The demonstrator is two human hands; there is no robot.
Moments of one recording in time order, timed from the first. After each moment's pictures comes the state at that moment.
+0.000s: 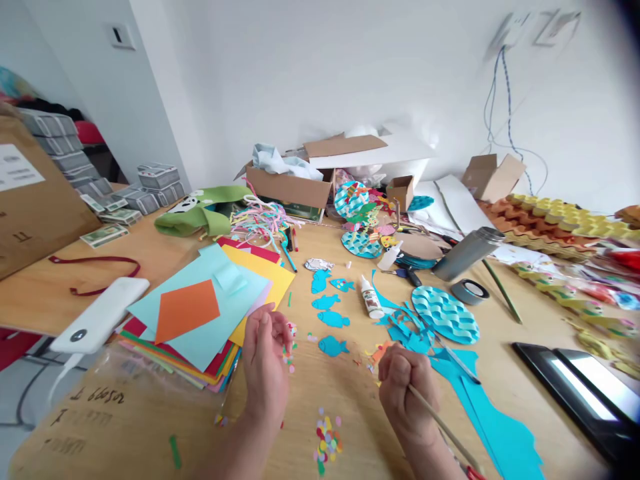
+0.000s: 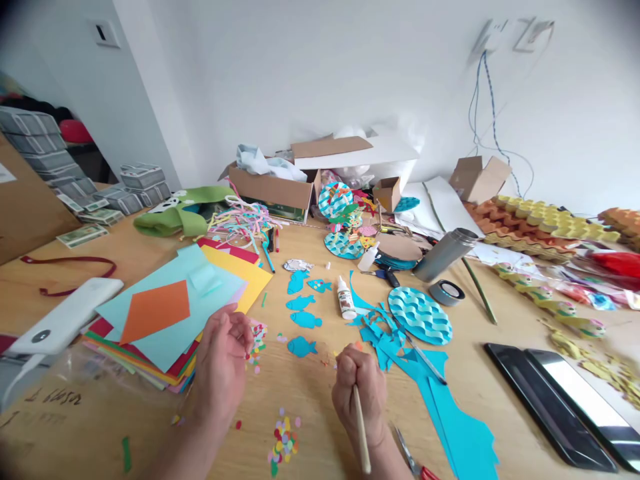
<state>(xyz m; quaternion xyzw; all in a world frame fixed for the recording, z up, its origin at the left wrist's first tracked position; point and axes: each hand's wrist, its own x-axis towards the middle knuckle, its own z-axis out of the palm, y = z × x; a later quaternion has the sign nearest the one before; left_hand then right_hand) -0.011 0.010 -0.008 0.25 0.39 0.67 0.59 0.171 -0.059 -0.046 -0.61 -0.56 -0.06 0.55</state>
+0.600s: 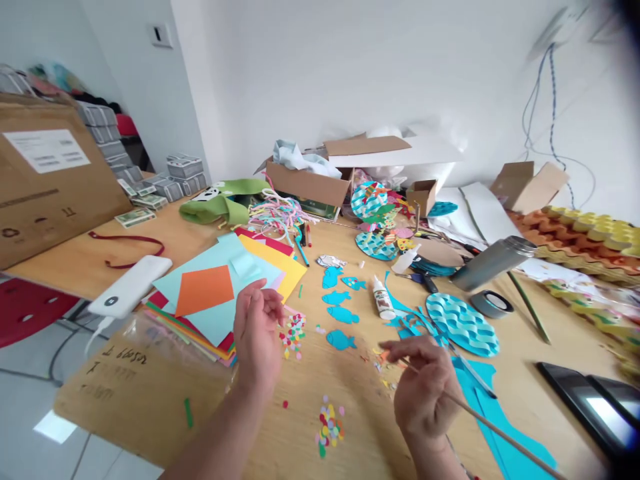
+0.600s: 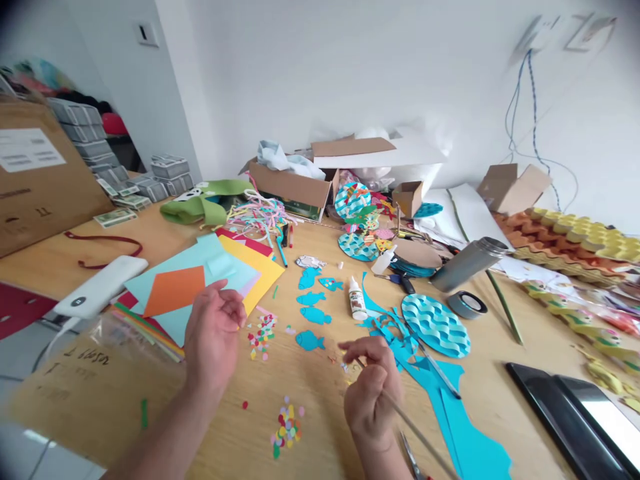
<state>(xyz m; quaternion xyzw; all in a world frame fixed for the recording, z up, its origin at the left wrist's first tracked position) -0.032 0.016 0.012 0.25 0.35 0.74 0.53 0.159 -0.053 -0.024 -0.50 -0.54 0.04 0.67</state>
